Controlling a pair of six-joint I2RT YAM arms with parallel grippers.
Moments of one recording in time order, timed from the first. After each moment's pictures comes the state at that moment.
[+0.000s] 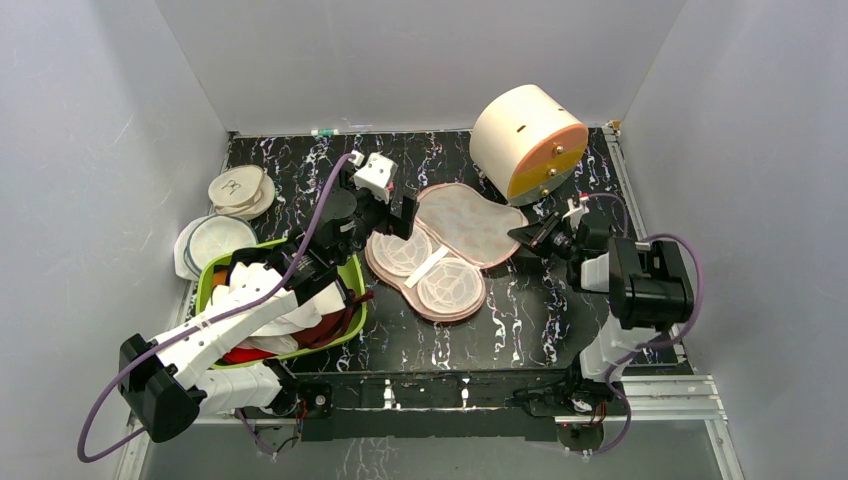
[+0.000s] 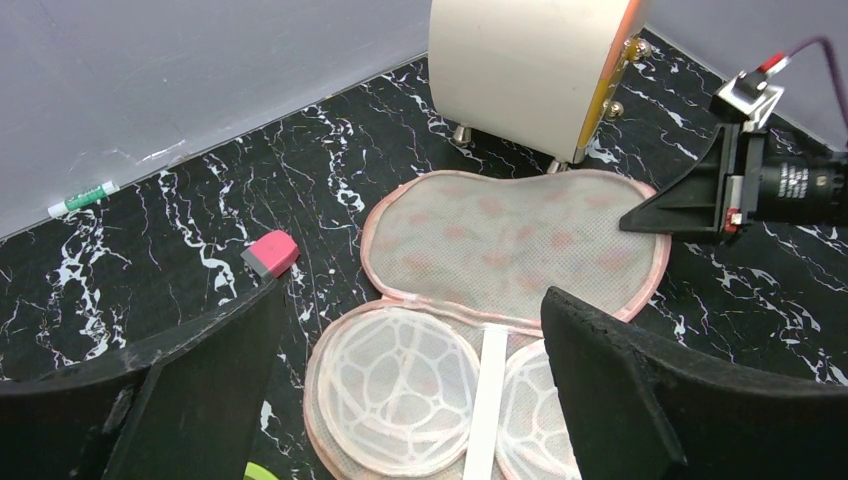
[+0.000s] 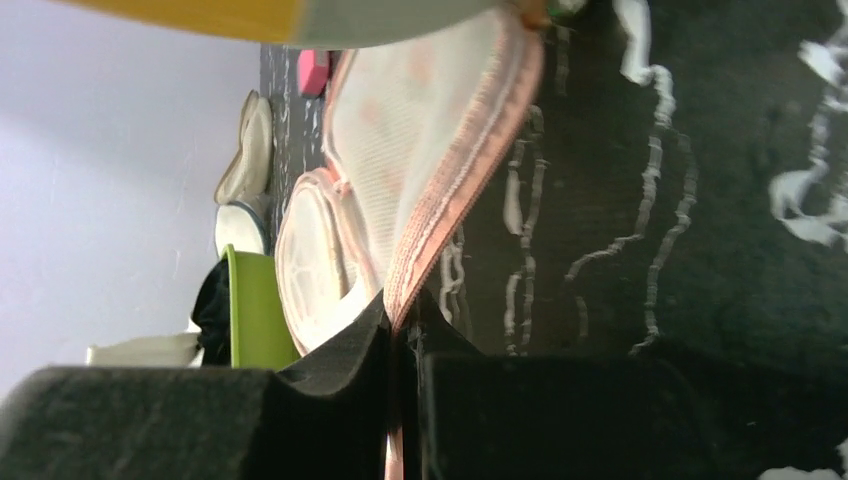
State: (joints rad) left arm -0.77 1.14 0.99 -0.01 -0.25 0.01; right arm -0.13 1.79 0.50 0.89 -0.75 0.92
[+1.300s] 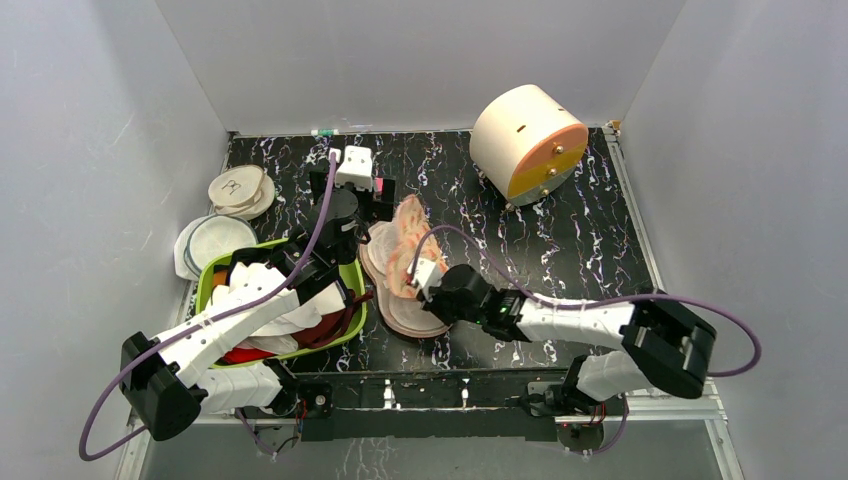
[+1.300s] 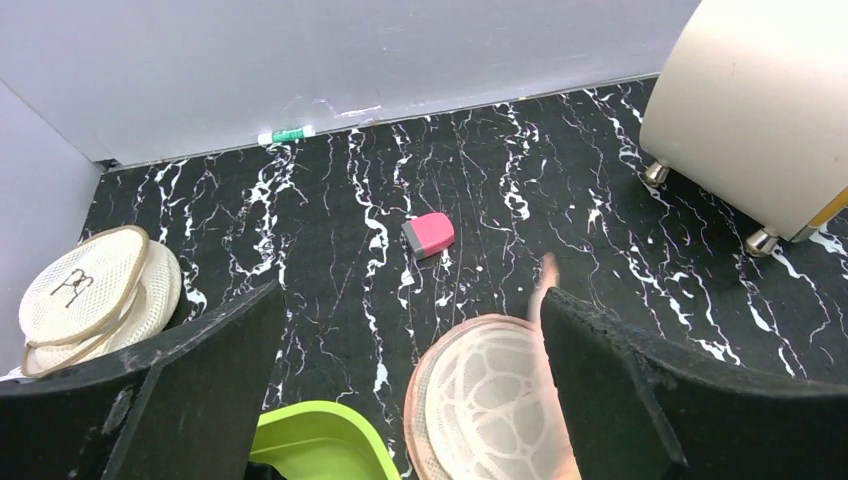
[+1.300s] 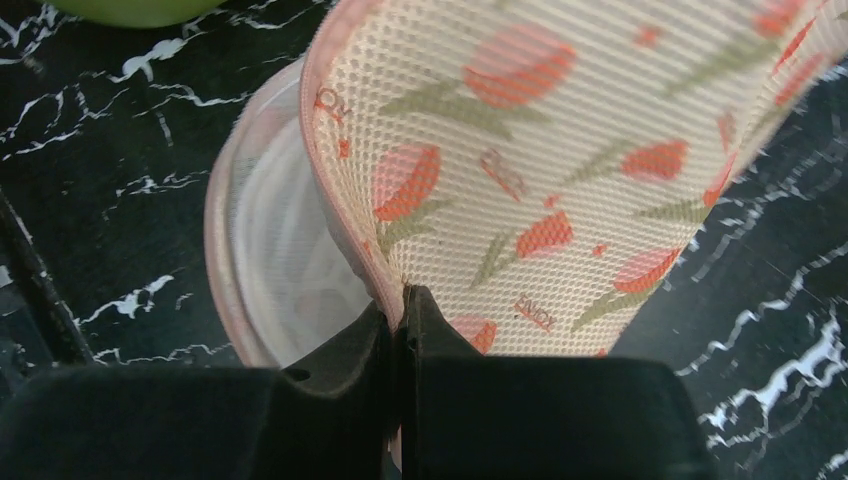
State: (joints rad) left arm -0.77 1.15 0.99 0.00 -0.67 0.02; right arm 0.99 1.31 0.58 0.16 0.01 -0.12
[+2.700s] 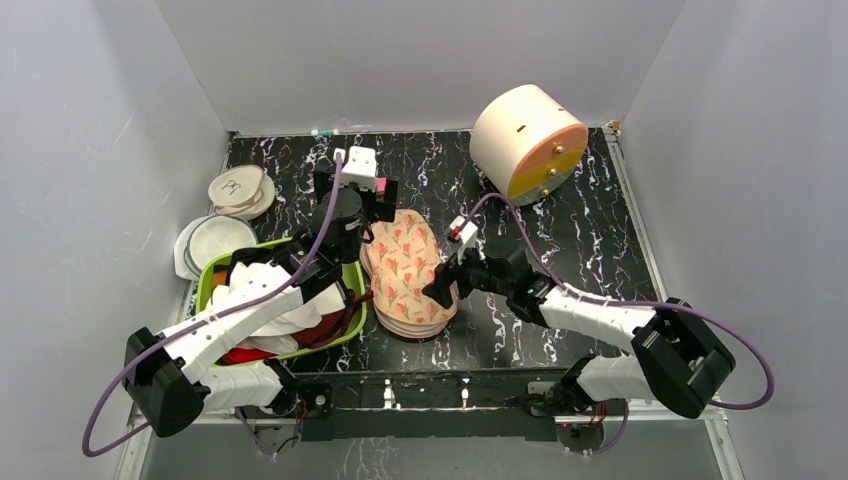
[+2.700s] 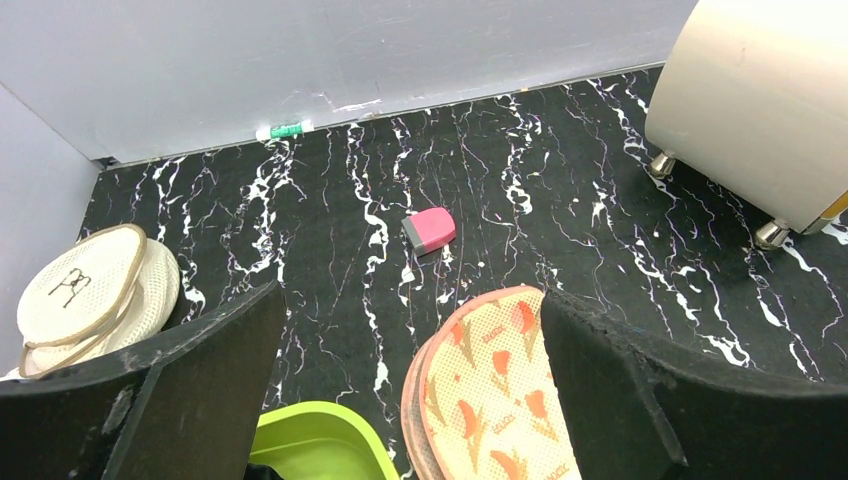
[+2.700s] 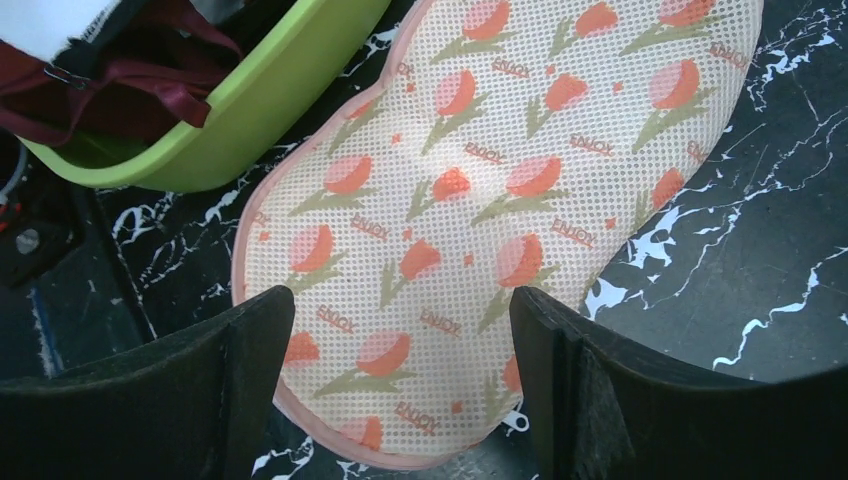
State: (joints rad) left arm -0.77 1.17 0.98 0.01 -0.67 0.03; right arm 0.72 1.26 0.54 0.34 -0.31 0.11
